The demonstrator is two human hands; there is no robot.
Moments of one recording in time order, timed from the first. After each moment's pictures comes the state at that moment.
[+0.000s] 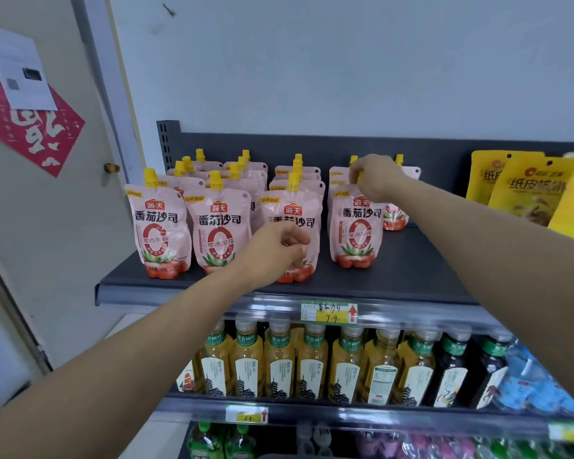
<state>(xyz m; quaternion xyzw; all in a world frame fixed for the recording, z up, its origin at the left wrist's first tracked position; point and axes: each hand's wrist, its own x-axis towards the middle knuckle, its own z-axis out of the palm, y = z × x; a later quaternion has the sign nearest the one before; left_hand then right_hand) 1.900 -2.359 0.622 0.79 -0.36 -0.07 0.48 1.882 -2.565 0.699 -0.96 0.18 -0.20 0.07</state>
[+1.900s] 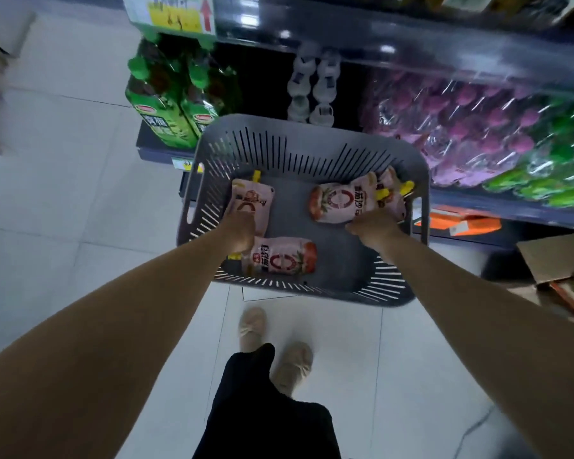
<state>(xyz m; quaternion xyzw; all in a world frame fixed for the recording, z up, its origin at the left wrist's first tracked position) 1.785 -2.323 0.051 0.86 -0.21 -0.45 -0.08 1.685 -2.536 0.060 -0.75 0.44 0.23 0.44</state>
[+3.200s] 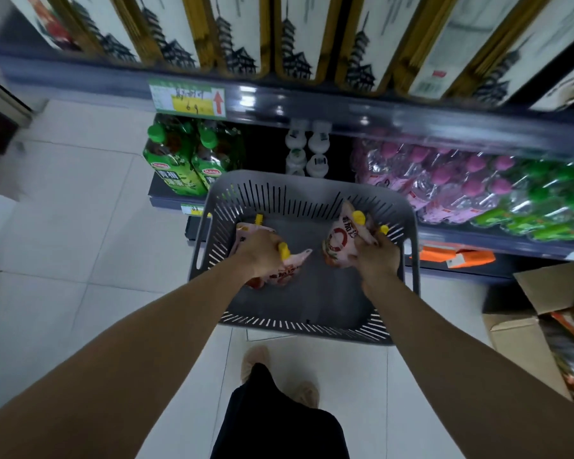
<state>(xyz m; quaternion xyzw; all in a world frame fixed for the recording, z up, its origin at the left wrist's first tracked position) 1.791 -2.355 0.122 0.86 -0.10 -0.45 0.19 1.695 -2.513 0.090 -0.57 0.57 -0.07 0.59</state>
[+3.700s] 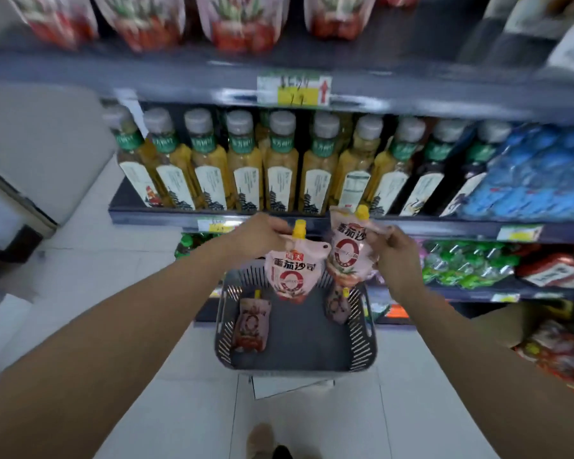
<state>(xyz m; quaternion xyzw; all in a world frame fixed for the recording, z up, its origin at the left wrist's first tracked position) 1.812 -2.359 0.378 0.82 -0.23 -0.37 0.37 1.668 -2.536 0.336 -0.69 0.37 -0.21 0.59</state>
